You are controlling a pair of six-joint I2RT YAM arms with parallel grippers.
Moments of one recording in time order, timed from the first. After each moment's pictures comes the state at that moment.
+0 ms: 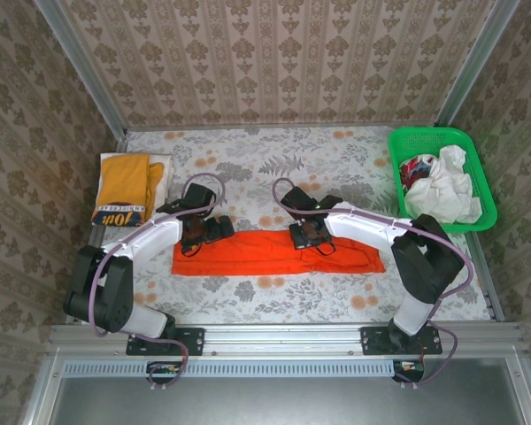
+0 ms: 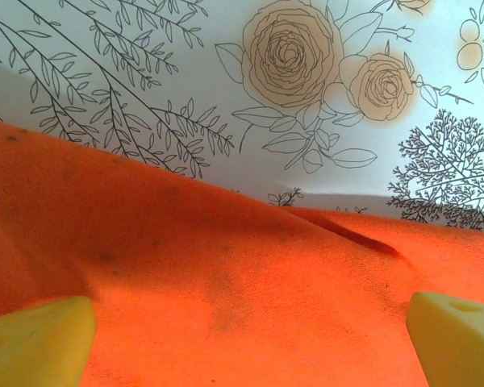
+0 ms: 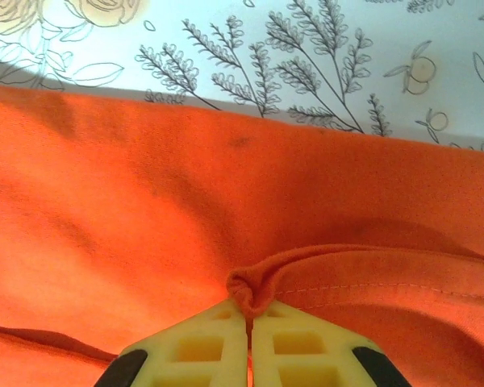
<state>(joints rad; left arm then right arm) -0.42 1.44 0.84 -0.61 0.04 -0.65 0.70 1.72 1.15 -0.73 0.13 0.51</state>
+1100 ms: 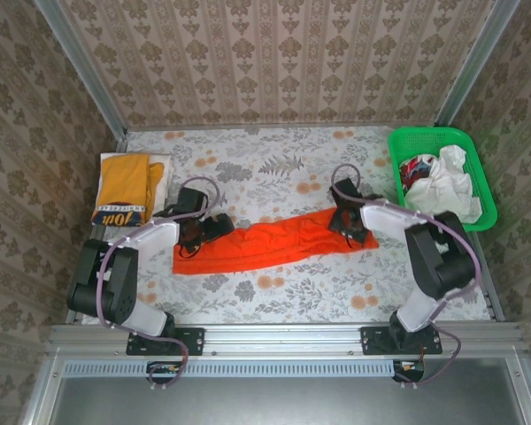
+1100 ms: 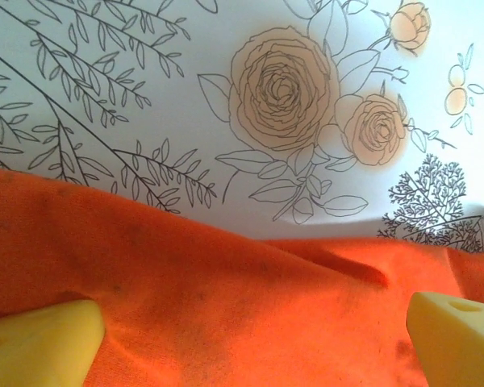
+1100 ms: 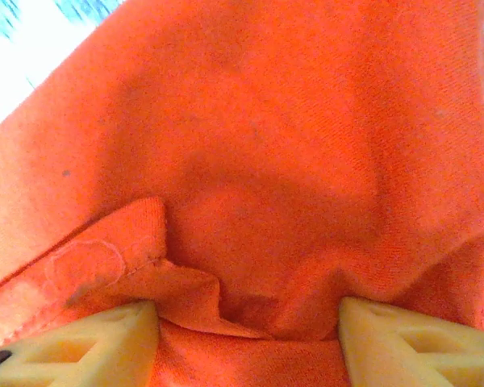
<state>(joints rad) -0.34 1.48 0.72 -0.37 0.18 -0.67 0.33 1.73 1.00 -0.53 0.17 0.77</state>
